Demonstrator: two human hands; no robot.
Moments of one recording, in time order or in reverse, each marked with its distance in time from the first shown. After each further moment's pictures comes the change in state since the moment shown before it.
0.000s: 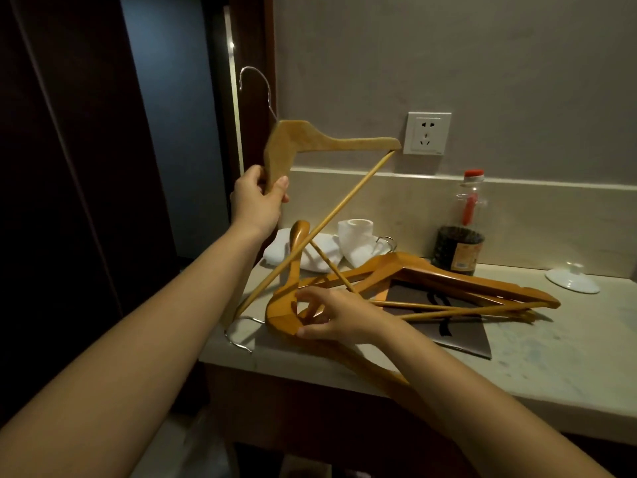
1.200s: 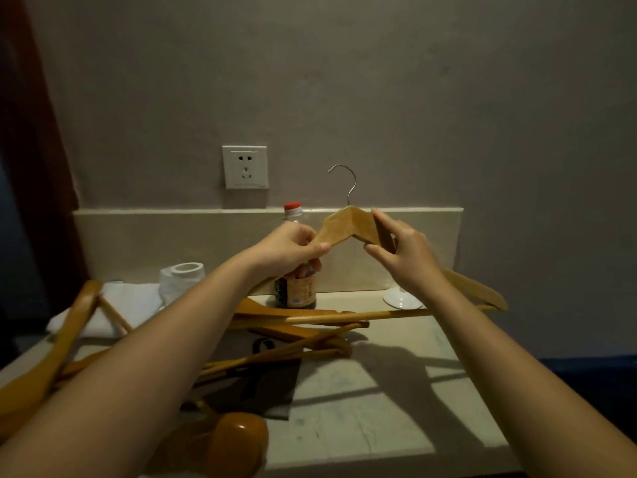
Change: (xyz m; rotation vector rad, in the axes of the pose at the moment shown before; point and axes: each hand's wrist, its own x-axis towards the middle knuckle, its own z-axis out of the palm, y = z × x) left_hand -0.056 0.105 0.288 0.182 -0.926 0.087; right_hand -0.189 0.228 -0.215 -0.142 0.950 0.267
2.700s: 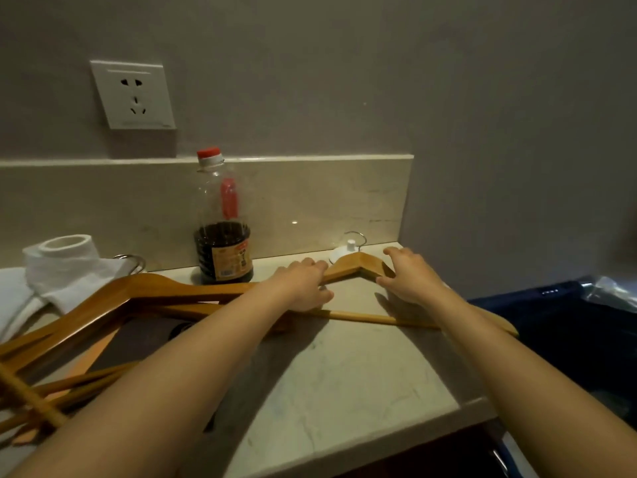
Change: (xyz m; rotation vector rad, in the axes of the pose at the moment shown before) left_hand 0.066 -0.043 0.139 0.631 -0.371 0.044; right_hand -0.042 0.127 0.010 -0.472 -0.368 0.491
